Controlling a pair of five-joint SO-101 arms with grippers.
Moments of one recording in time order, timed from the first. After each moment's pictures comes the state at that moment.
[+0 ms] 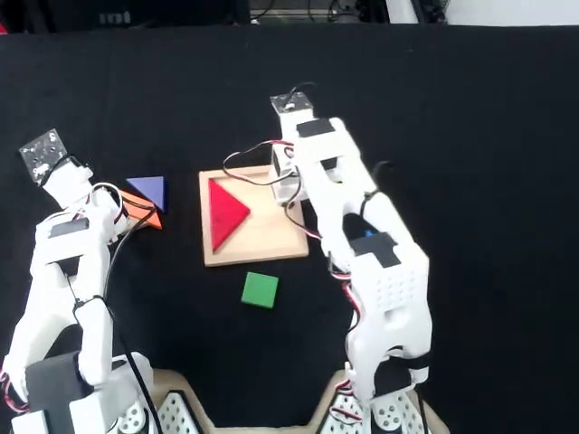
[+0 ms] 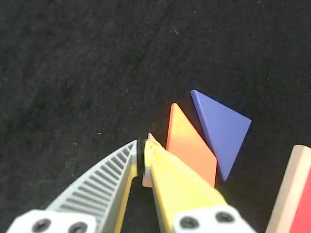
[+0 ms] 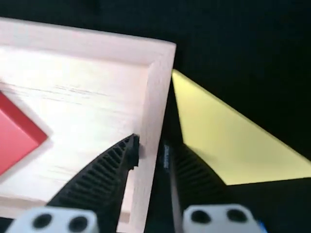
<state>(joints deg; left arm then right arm) -21.7 -16.3 53.9 24.9 15.5 -15.7 33.7 -10.0 72.0 -2.5</state>
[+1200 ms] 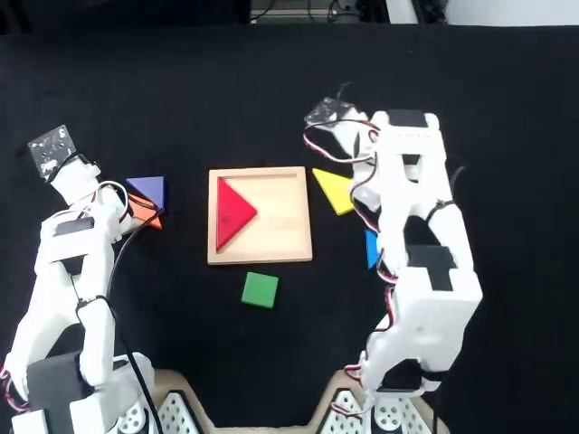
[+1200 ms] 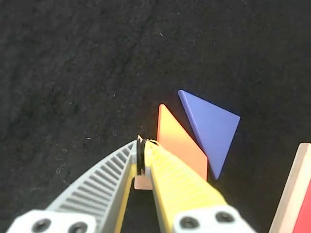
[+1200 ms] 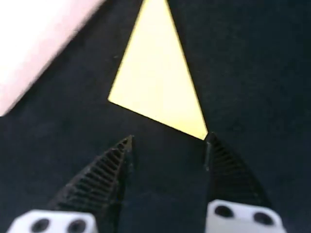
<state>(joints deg) -20.1 -16.3 53.9 23.9 13.8 0.8 21.3 -3.2 77.4 53.6</state>
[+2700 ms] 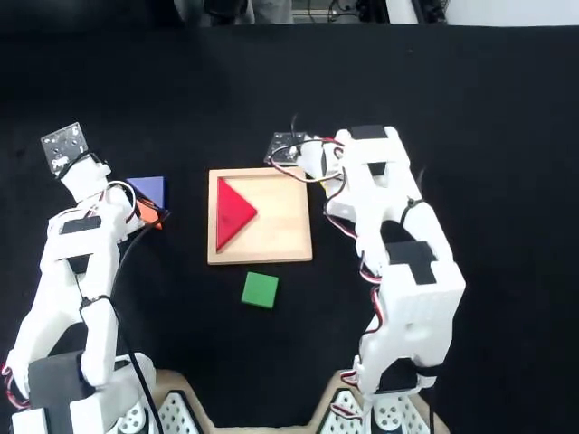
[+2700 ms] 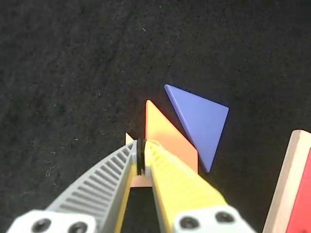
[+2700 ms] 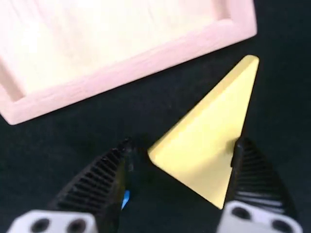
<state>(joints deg) -18.0 -16.1 53.9 23.9 11.9 -5.4 24.9 3.0 68.5 67.3</state>
